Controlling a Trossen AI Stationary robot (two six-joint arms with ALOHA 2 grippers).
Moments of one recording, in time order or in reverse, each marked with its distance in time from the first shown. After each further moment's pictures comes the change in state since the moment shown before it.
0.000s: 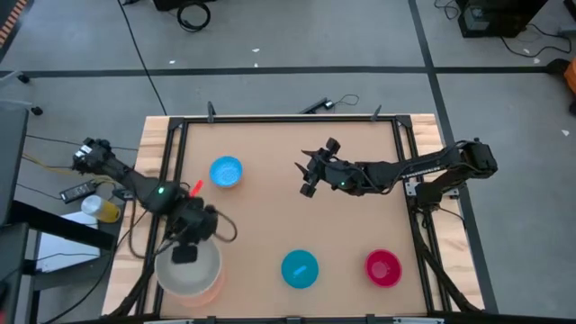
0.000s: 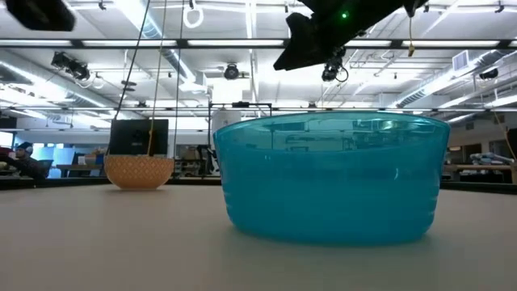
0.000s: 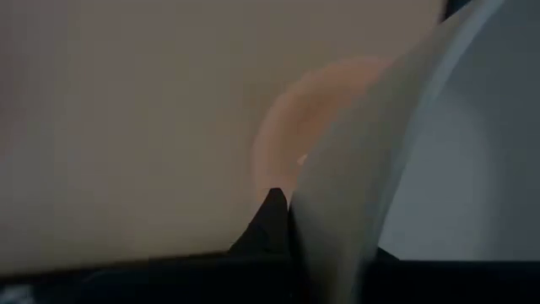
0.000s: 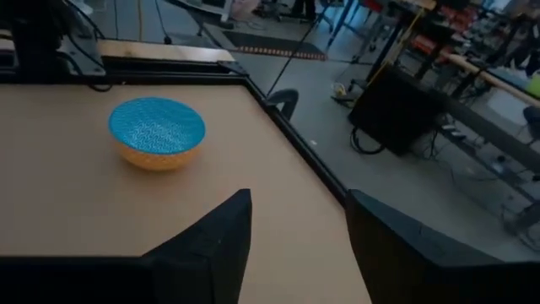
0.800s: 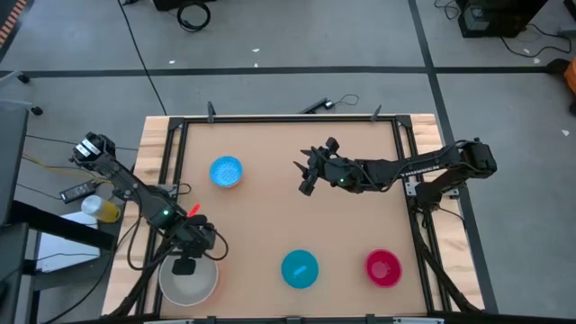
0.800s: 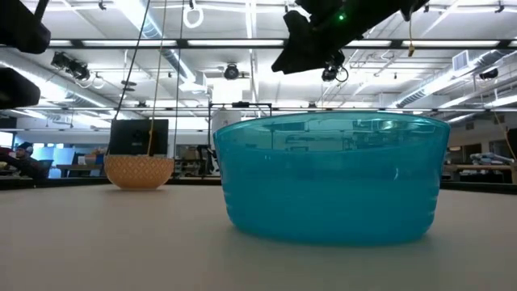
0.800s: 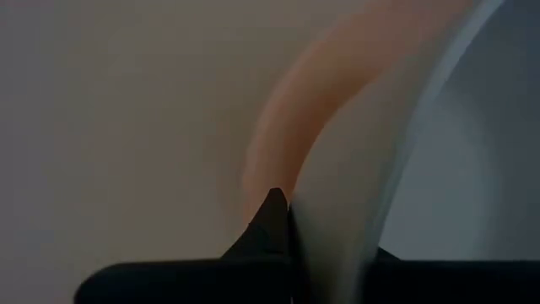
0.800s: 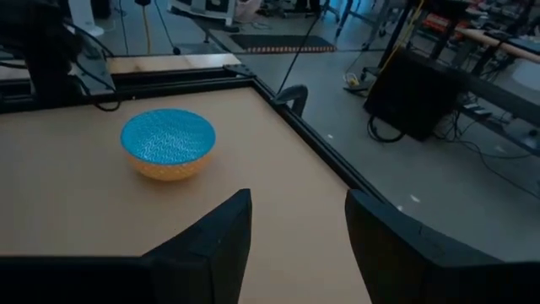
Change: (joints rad) left arm -0.166 -0.075 -0.479 0.531 -0.053 -0.083; right arm -0.021 0.002 0.000 0.003 -0.053 0.099
